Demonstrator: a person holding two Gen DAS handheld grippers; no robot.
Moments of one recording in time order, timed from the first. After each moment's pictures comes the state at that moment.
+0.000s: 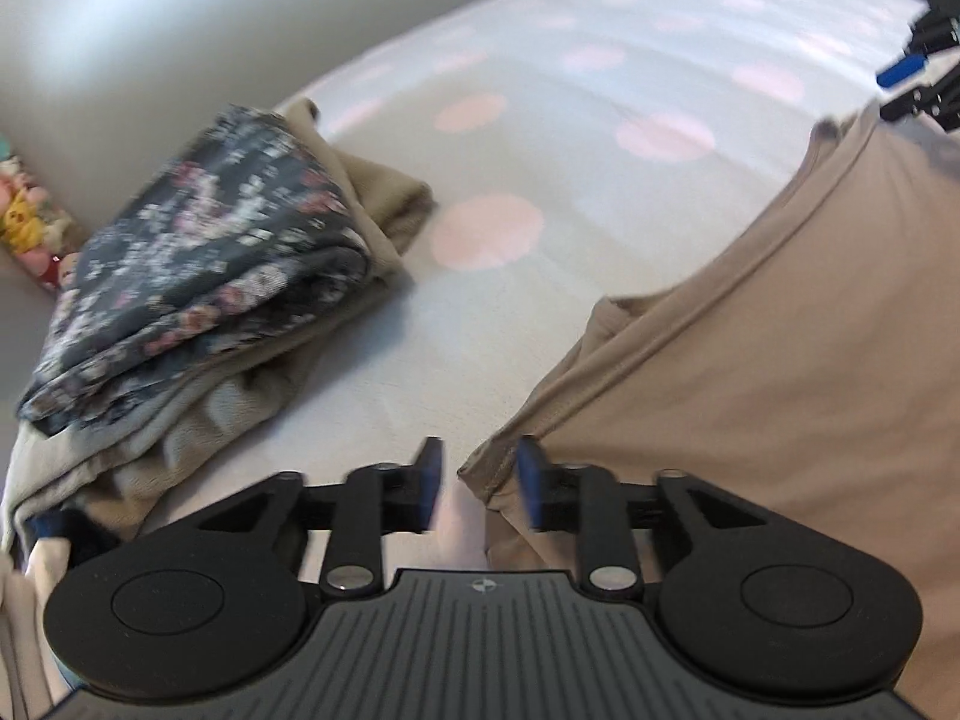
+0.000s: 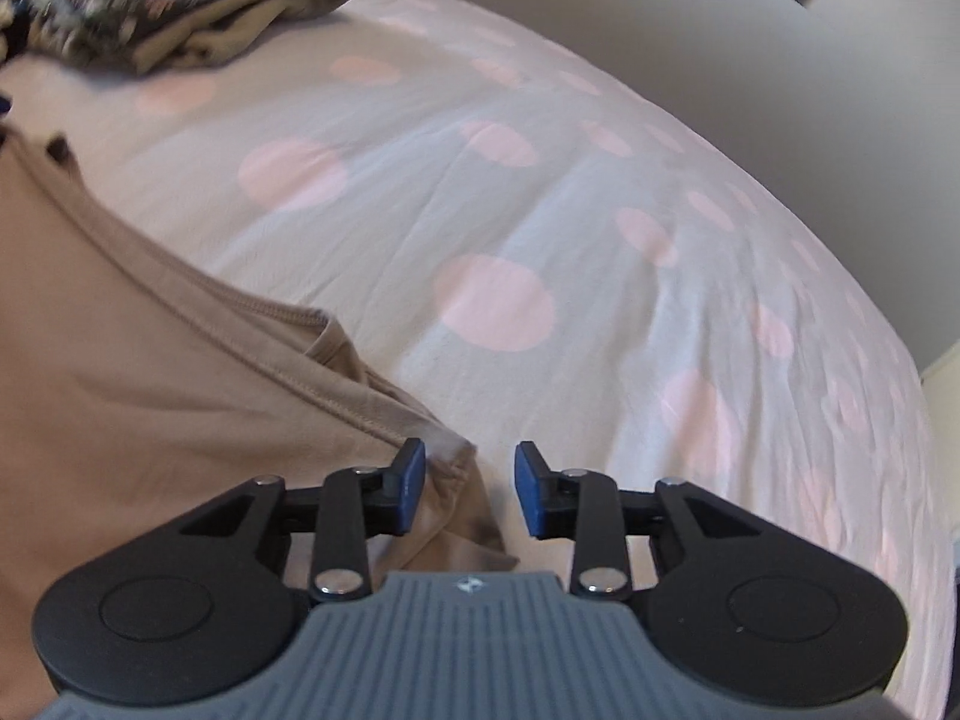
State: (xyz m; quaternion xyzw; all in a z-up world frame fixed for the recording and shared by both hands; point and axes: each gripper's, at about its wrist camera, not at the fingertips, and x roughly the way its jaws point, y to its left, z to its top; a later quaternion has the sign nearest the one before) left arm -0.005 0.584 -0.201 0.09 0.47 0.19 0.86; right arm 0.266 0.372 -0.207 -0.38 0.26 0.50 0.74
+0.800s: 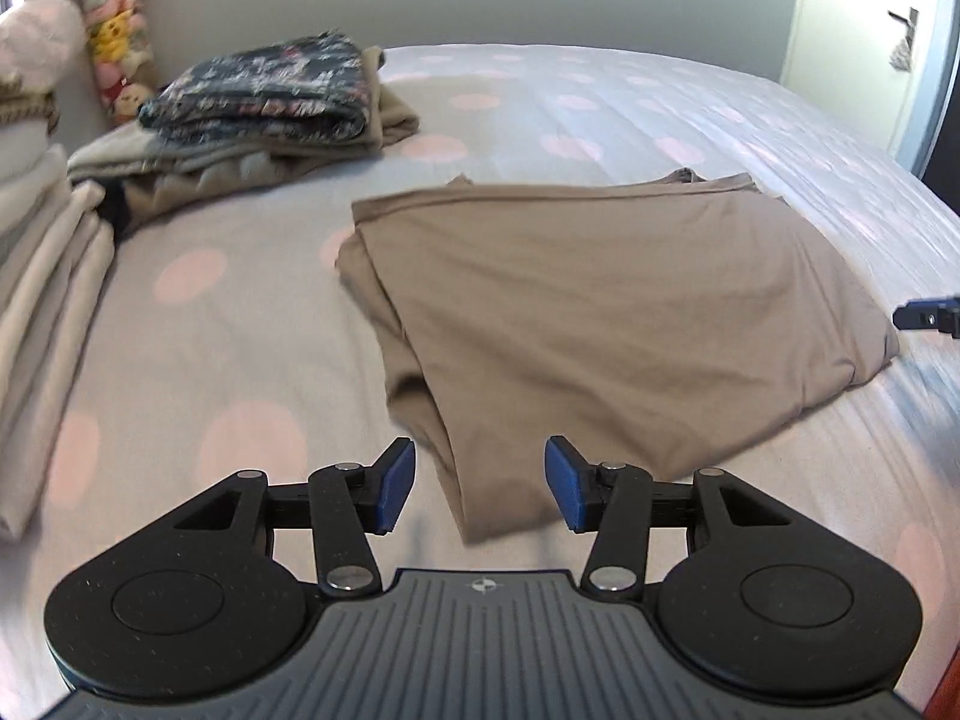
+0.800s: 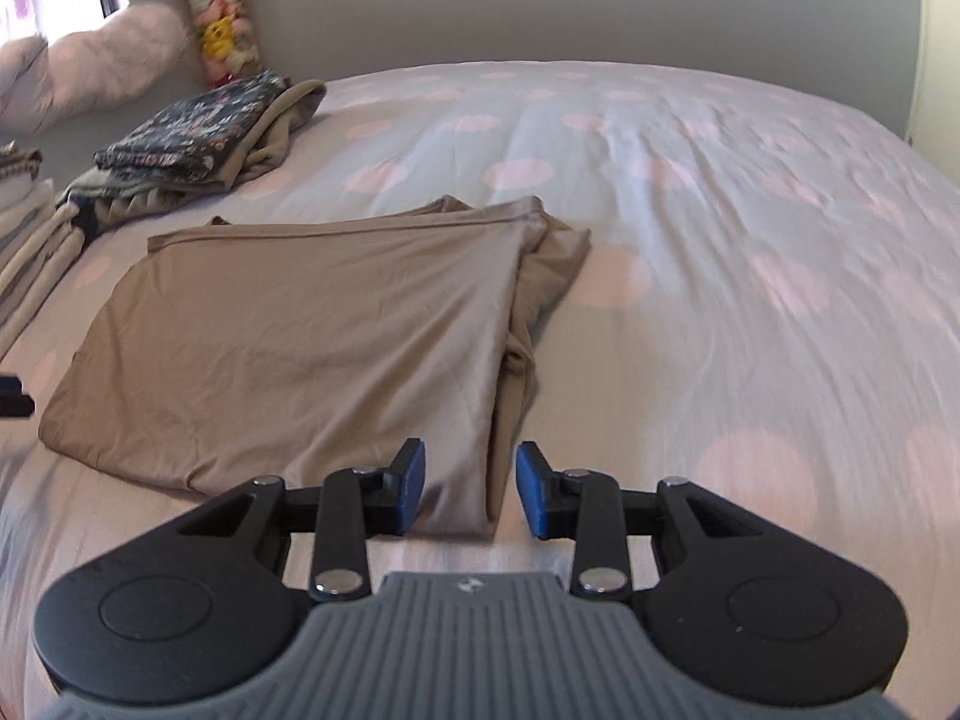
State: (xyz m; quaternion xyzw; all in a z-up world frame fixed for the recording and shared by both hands) left arm -0.155 0.447 -0.187 -0.12 0.40 0.25 0.87; right arm 0.144 0.167 -0.215 -0.14 0.36 0.49 0.79
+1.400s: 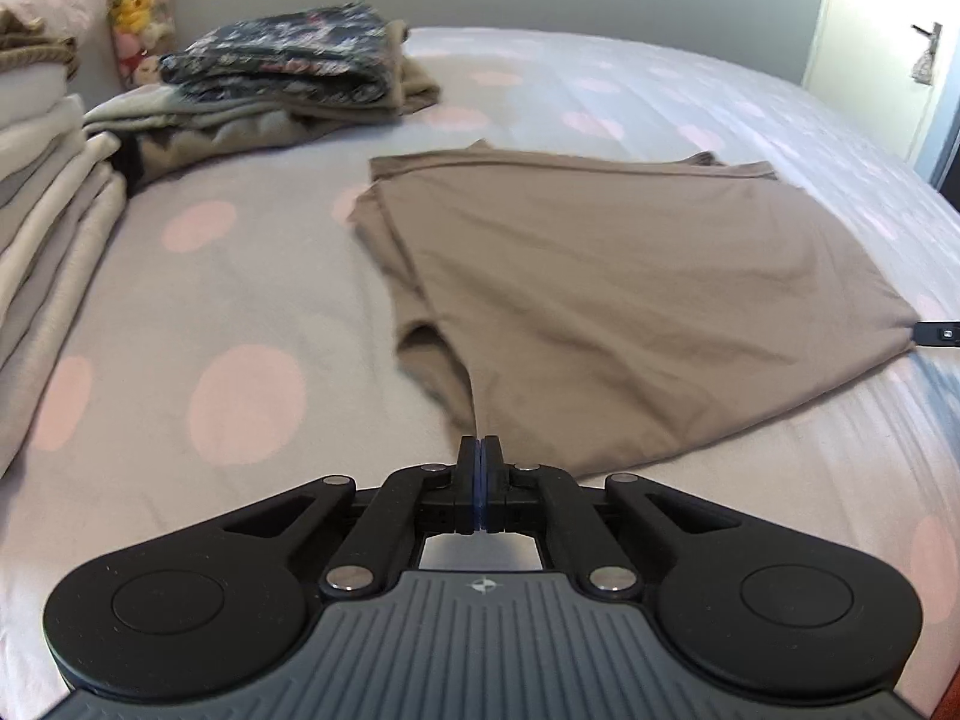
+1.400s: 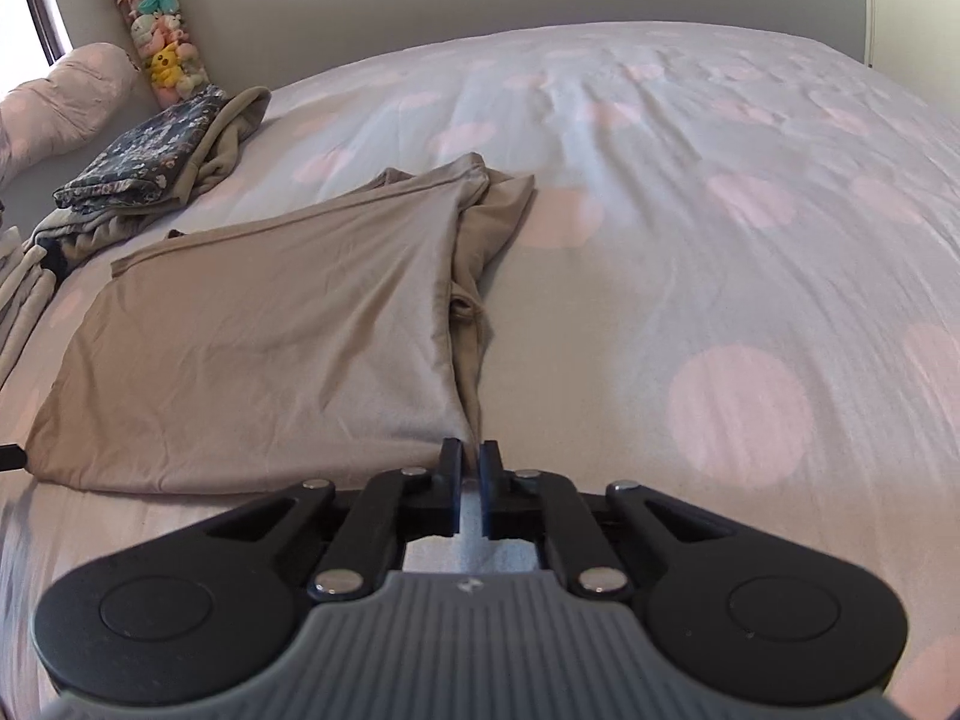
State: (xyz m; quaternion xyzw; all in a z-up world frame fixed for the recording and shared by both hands) left arm -0.168 0.443 -0.209 -0.13 0.41 0.27 0.86; right arm 0.157 0.156 -0.233 -0.10 0.41 0.45 0.79
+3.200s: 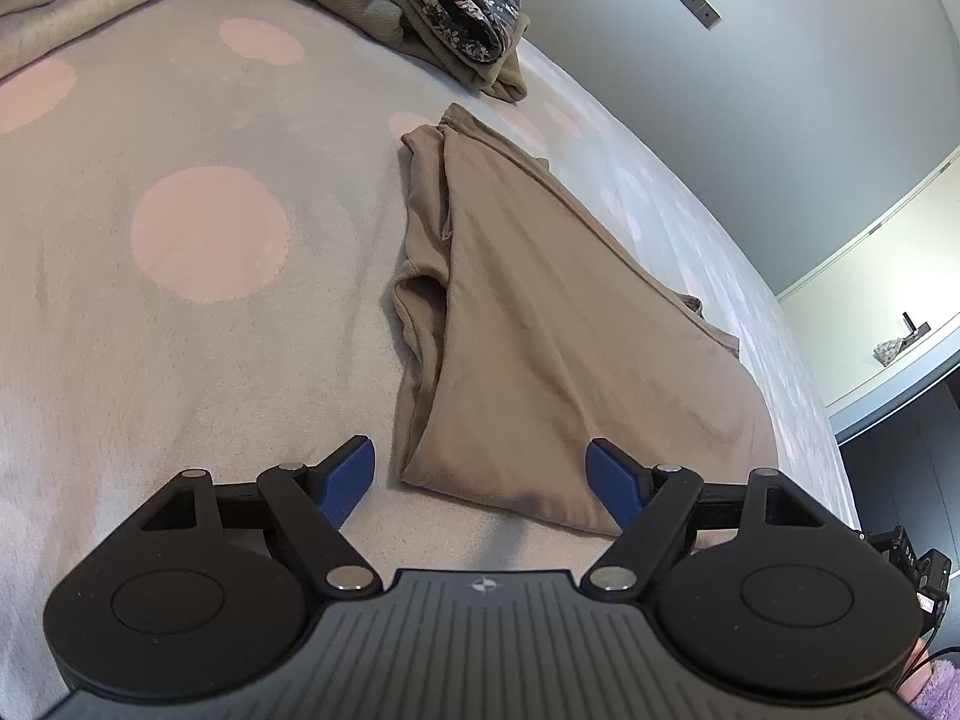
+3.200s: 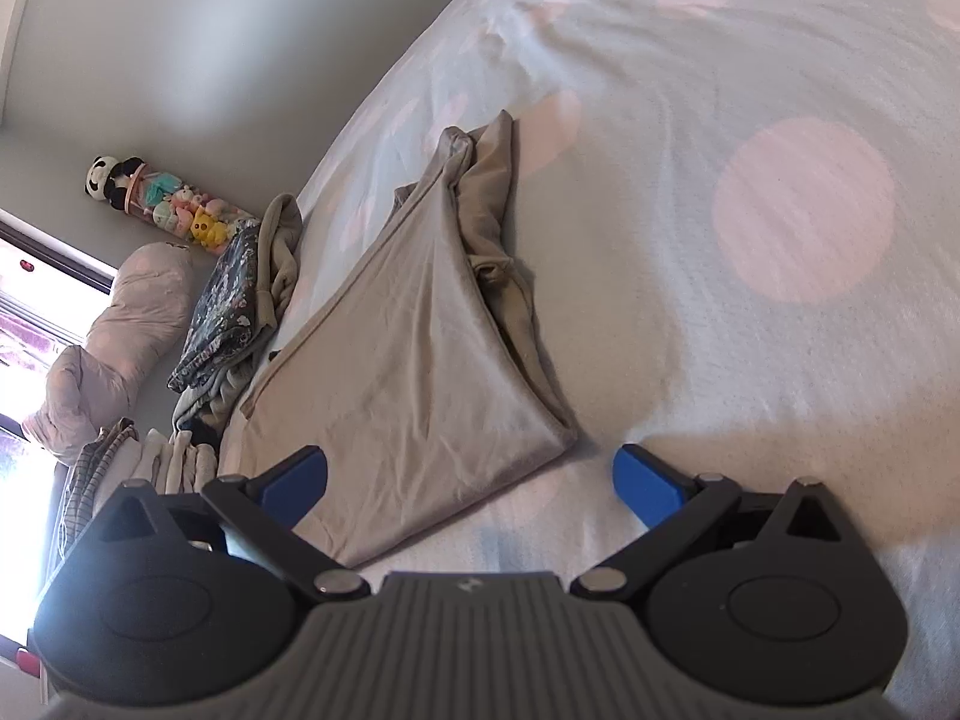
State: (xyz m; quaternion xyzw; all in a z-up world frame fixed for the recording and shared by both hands) left arm -0.202 0.483 -0.243 -0.42 0.27 0.23 0.83; right arm 0.187 0.125 -0.277 0.19 0.53 0.47 0.68
